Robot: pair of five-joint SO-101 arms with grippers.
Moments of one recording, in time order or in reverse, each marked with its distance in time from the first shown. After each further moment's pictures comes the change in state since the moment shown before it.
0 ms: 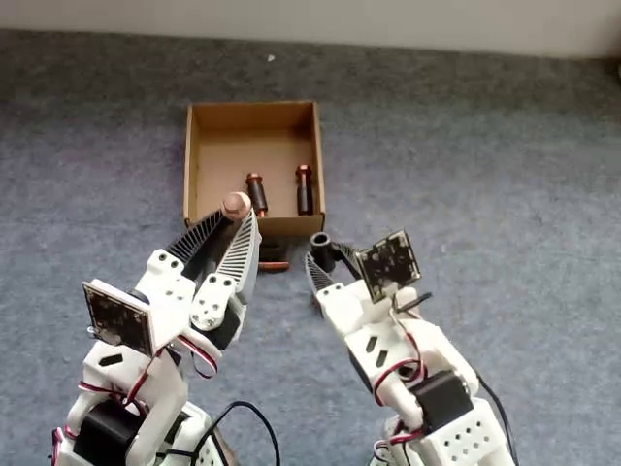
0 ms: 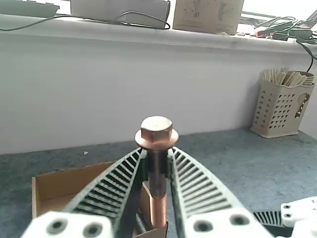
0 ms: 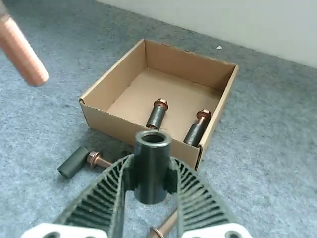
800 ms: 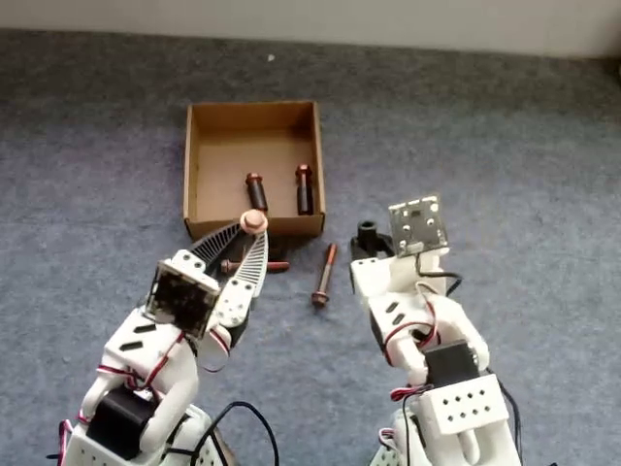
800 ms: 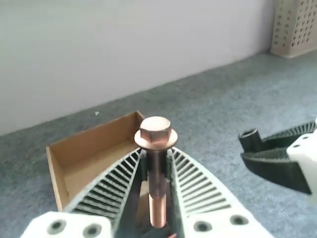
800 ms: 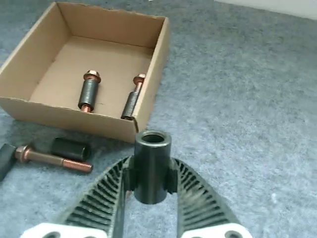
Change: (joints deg) left arm 0.1 3.3 3.8 5.9 -11.2; right arm 12.5 17.4 -6.1 0.0 0.0
